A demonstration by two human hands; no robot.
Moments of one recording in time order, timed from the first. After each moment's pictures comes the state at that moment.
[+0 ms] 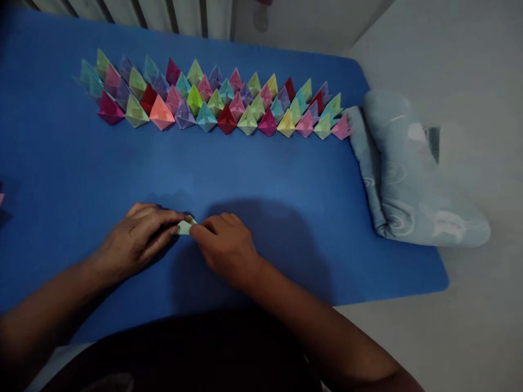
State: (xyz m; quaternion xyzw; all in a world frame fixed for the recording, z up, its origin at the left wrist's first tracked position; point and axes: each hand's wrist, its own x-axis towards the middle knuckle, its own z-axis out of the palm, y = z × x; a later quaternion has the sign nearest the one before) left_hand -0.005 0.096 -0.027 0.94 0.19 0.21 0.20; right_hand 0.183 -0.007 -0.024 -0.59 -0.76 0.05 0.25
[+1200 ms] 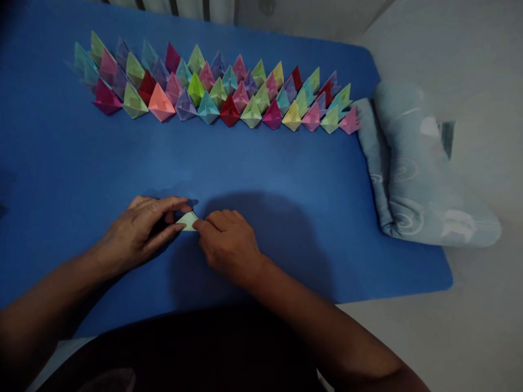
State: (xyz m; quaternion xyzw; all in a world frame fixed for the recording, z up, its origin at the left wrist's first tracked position) left_hand -0.002 0.098 -0.027 0.93 0.21 0.18 0.22; right_hand 0.183 -0.009 -0.025 -0.60 -0.76 0.08 0.25
